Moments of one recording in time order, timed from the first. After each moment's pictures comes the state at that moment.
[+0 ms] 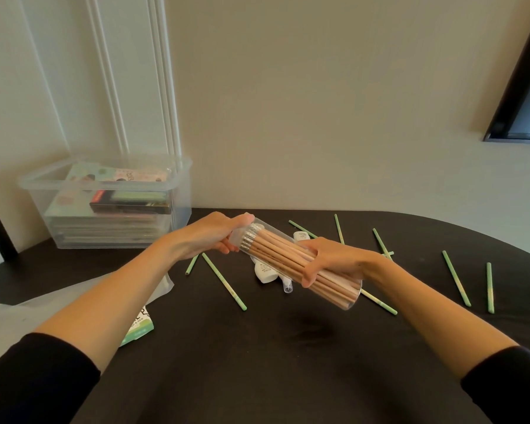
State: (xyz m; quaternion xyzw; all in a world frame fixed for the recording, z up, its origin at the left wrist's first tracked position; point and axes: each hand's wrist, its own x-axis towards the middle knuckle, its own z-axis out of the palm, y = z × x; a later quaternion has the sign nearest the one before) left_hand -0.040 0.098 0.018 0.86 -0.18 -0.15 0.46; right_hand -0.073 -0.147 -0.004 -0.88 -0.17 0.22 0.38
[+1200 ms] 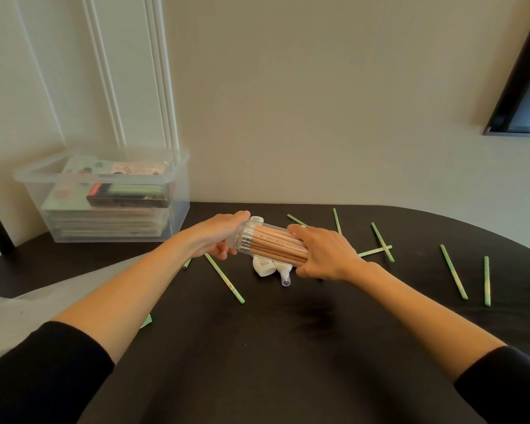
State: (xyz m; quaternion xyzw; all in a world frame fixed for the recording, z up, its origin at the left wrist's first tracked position) left_hand -0.040 0.080 0.009 0.86 -0.06 -0.17 0.48; right_hand -0.073 -0.138 -0.022 -0.97 -0.19 -0.12 0.05
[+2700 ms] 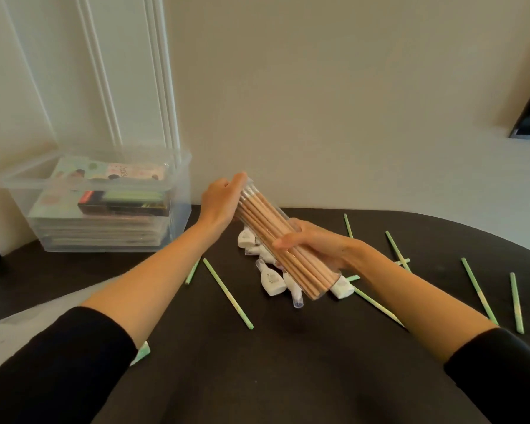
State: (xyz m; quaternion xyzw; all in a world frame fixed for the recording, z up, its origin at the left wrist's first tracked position) left_hand 0.028 0.069 0.023 0.82 -0.05 0.15 0.56; right_hand -0.022 -0.114 0.000 -0.78 -0.14 0.24 0.56
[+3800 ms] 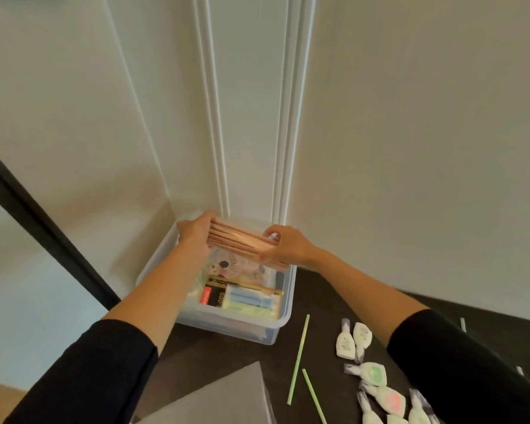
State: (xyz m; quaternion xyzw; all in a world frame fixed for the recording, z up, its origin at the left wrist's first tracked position) left_hand 0.190 0.305 0.145 0.57 0.39 0.05 0.72; right_hand 0.211 0.121 0.131 -0.90 -0.19 0.20 0.34
